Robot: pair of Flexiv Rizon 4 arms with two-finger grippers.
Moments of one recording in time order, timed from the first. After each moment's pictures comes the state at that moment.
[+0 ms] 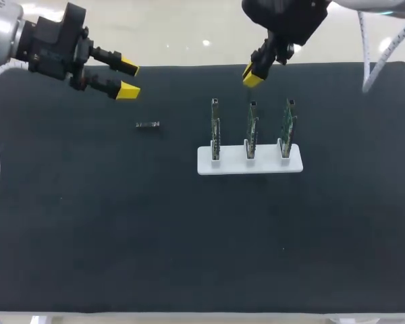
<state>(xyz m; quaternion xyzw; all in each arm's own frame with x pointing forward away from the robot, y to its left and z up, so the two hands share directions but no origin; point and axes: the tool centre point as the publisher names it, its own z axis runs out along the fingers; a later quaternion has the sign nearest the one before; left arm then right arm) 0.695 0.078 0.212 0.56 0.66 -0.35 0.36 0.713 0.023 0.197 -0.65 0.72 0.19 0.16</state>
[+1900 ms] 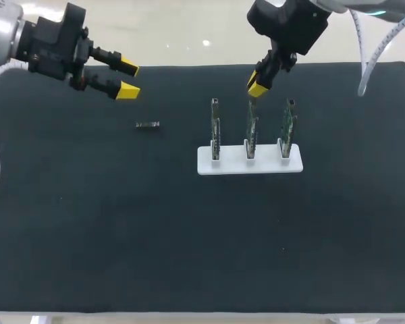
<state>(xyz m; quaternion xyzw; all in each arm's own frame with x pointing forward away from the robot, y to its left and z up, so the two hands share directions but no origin) 0.695 0.079 0.212 0.56 0.66 -0.35 0.36 0.722 0.012 0.168 -0.65 0.72 0.21 0.13</state>
